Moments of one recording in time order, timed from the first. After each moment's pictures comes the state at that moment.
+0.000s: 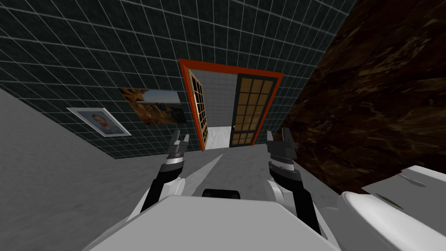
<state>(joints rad) 0.50 -0.02 -0.03 -2.39 -0.02 -0.50 -0.10</state>
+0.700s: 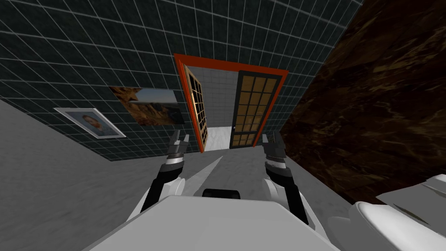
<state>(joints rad) 0.46 -0.05 -0.05 -2.27 0.01 -0.54 -0.01</state>
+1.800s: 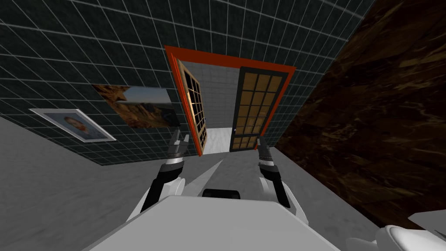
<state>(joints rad) 0.38 -0.07 -0.06 -2.01 0.09 -0.59 0.20</state>
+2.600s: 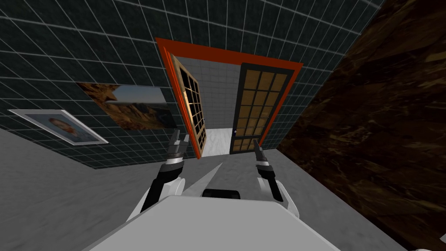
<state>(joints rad) 0.31 -0.09 -0.09 -1.80 0.14 -0.64 0.36</state>
